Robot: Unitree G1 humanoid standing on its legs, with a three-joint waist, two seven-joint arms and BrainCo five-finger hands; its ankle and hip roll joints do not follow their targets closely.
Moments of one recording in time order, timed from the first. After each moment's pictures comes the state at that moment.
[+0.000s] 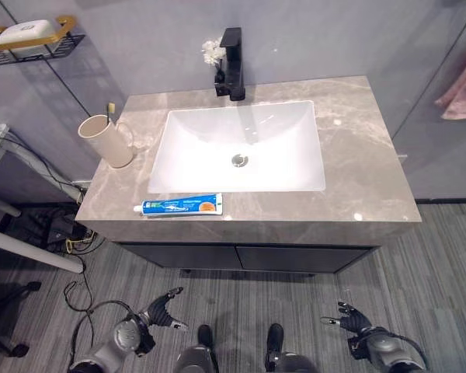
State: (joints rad) left arm -0.04 0.69 -0.53 0.59 0.16 -0.27 -0.09; right arm -0.13 -0.46 0.30 1.16 0.26 -0.15 0.07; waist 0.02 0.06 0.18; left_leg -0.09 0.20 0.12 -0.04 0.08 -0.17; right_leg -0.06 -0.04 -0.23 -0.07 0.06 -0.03
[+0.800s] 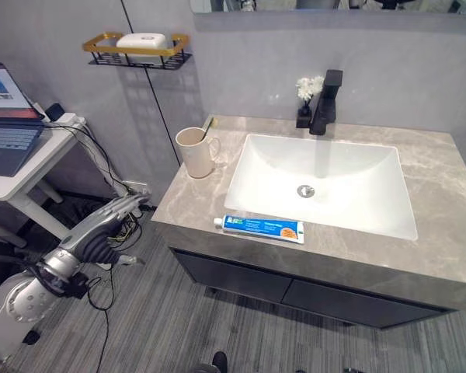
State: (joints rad) left arm 0.21 1.06 0.03 -0.16 0.08 -0.41 -0.01; right arm -0.01 -0.35 0.30 1.40 0.03 -0.10 0.11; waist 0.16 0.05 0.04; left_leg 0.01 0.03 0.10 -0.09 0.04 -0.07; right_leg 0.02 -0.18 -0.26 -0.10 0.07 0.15
